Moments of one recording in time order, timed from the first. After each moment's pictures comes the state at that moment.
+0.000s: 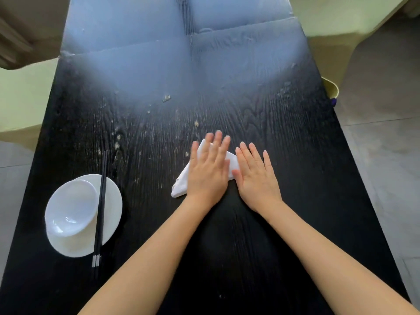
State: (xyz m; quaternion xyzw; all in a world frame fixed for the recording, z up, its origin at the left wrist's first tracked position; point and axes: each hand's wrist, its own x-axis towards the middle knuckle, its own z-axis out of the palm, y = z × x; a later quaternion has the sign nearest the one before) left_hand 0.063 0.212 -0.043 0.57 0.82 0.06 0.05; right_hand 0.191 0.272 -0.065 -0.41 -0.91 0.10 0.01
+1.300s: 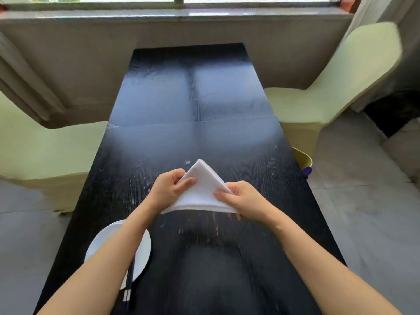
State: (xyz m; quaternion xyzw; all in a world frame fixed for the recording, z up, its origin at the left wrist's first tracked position) left_hand -0.061 0.173 0.125 0.46 0.75 0.39 0.28; right_hand 0.135 0.262 0.156 -0.31 -0.77 0.56 0.04
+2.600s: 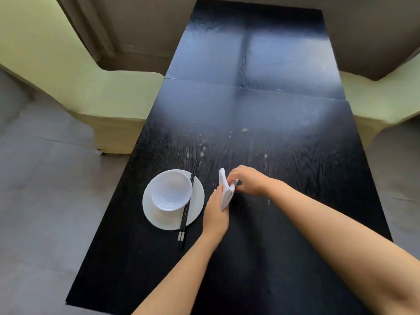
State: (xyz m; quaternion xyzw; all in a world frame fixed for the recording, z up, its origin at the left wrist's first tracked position) left_hand -0.004 0.053 0.008 0.24 0.78 0.49 0.31; right_hand 0.013 0.211 0.053 -0.12 -0.94 0.21 -0.22
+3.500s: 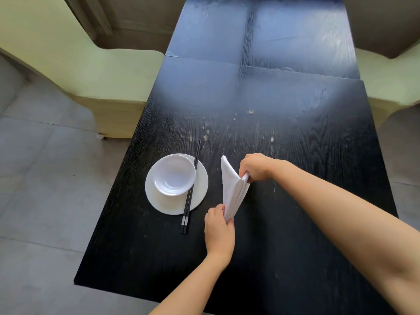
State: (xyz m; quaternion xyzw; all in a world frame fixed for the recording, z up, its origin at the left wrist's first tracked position) left_hand 0.047 0.013 -0.007 0.15 0.88 0.35 0.29; right_hand 0.006 0.233 0.022 -0.04 -0.93 0.07 -0.35
